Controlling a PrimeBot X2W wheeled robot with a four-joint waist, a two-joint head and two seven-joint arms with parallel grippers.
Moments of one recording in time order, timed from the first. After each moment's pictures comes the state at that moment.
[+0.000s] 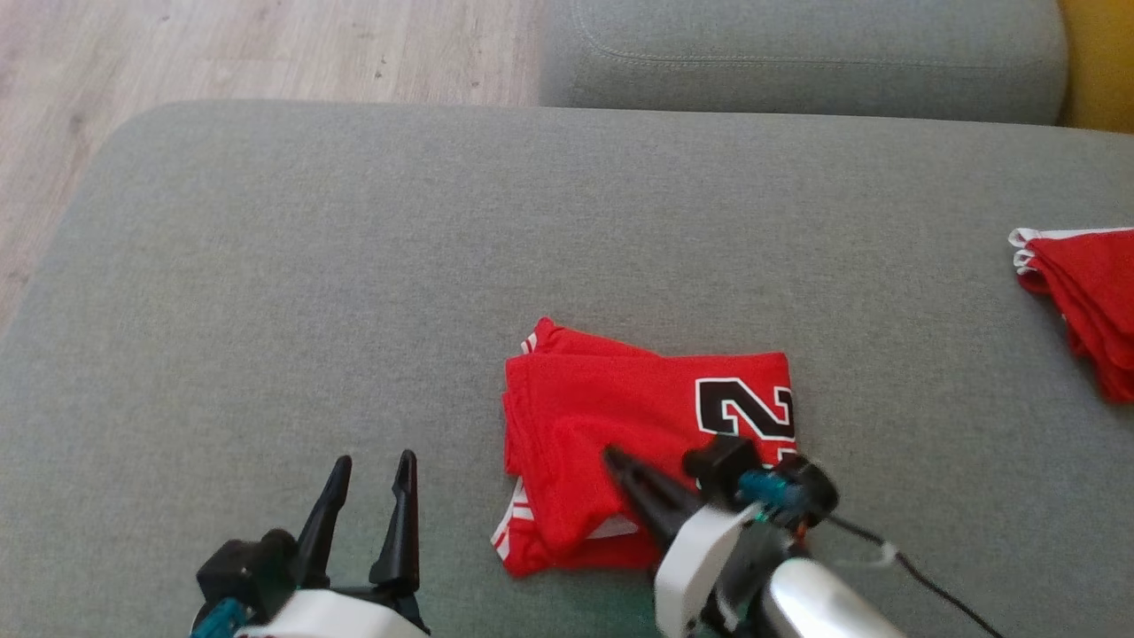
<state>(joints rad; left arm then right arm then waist) 0.03 0.39 -0.61 -0.05 -0.77 0.27 -0.17 -0.19 -0.06 0.58 0.35 0.24 0.13 0.08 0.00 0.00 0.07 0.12</state>
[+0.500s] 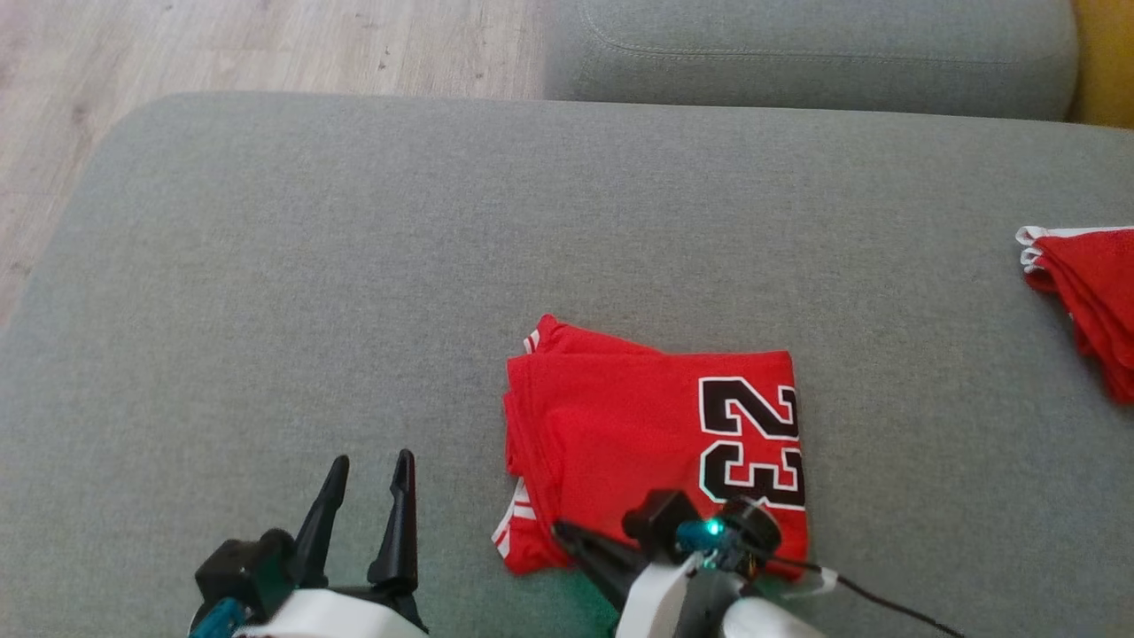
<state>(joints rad) 0.03 0.39 -0.61 -0.05 -0.77 0.28 -0.17 -0.23 -0.06 0.84 0.50 0.31 0.13 0.05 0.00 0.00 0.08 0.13</state>
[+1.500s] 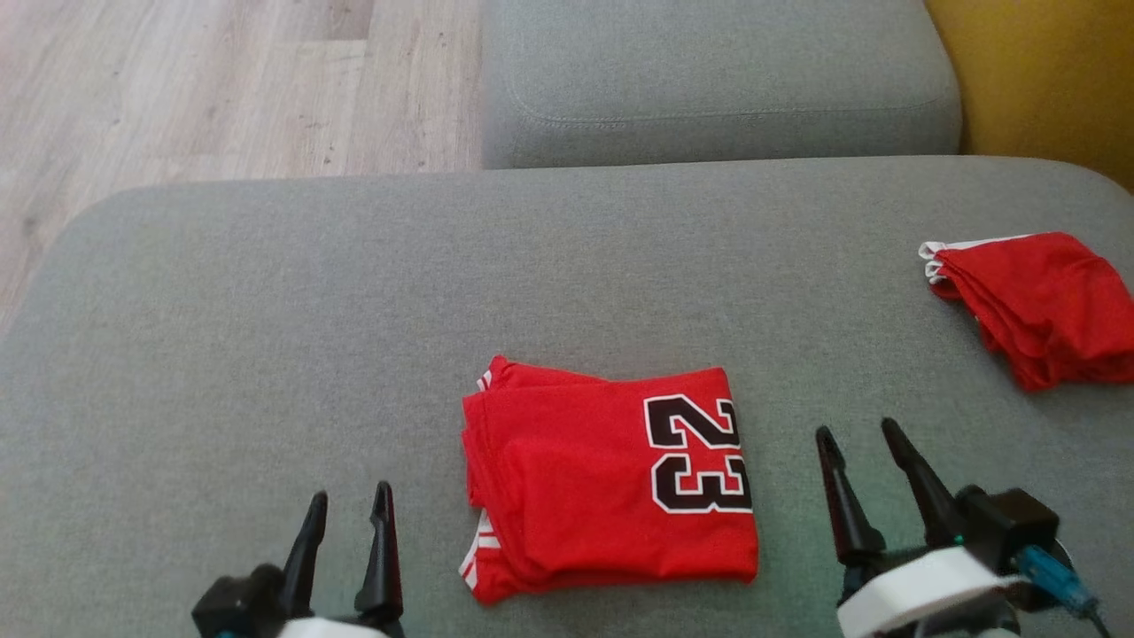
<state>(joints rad) 0.06 0.34 -0.57 0.08 -0.76 0.27 -0.24 0.13 -0.05 0.11 0.08 0.19 0.13 -0.08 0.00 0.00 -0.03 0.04</state>
